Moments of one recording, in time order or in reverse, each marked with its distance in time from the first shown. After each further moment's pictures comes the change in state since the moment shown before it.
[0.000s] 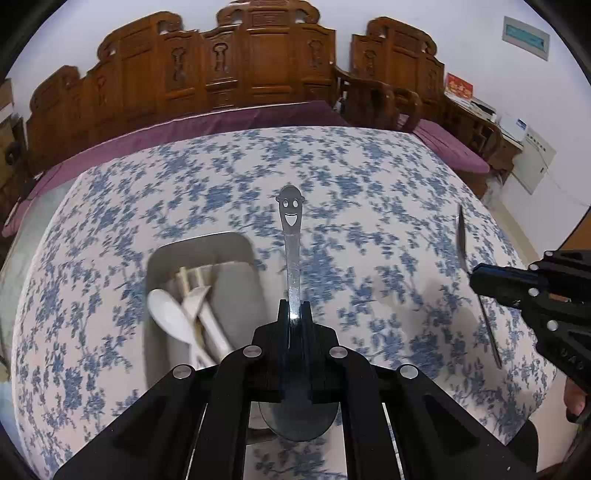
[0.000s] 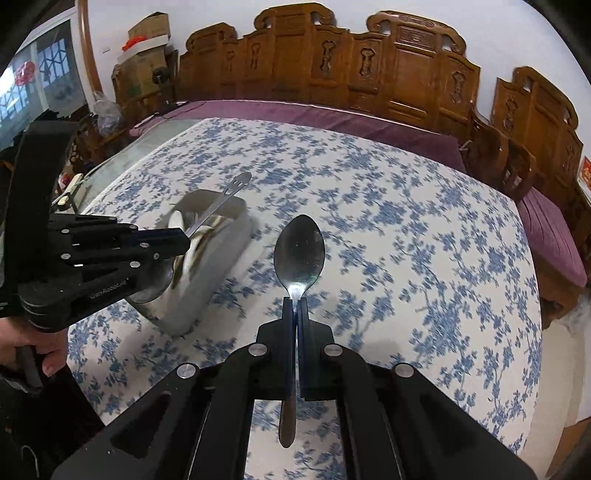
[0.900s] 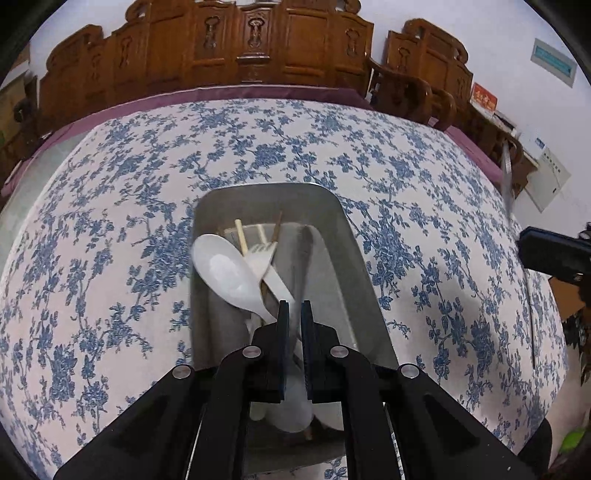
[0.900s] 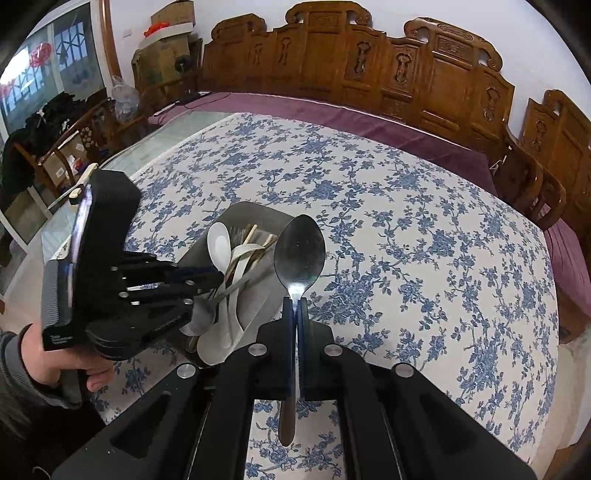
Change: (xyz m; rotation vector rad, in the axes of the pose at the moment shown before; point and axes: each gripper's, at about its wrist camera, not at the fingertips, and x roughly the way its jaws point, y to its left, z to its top) left arm 0.035 0.077 -0.035 -0.101 0.030 -0.019; right arm 0.034 0.068 0.041 -0.065 0.022 0.036
